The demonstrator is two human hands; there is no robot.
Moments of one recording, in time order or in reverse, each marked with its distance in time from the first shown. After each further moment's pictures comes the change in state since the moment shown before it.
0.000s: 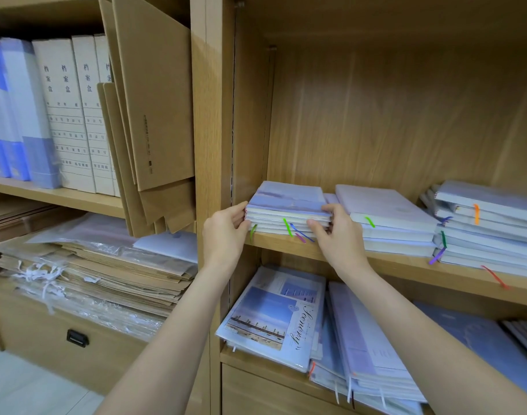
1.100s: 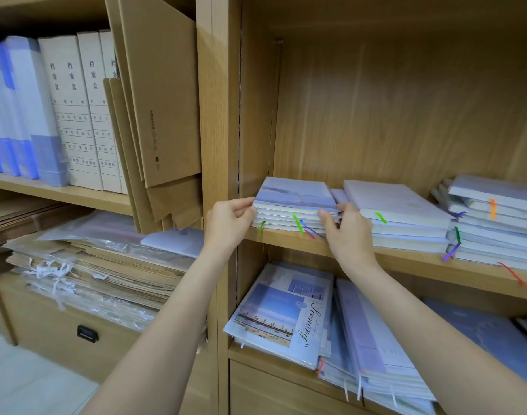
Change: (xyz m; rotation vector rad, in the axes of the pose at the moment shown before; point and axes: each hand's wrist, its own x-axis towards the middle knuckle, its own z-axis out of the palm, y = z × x) left_hand 0.013 -0.003 -0.011 -0.115 -0.107 -0.104; right_hand 0.001 -0.007 0.003 -0.056 0.048 0.084
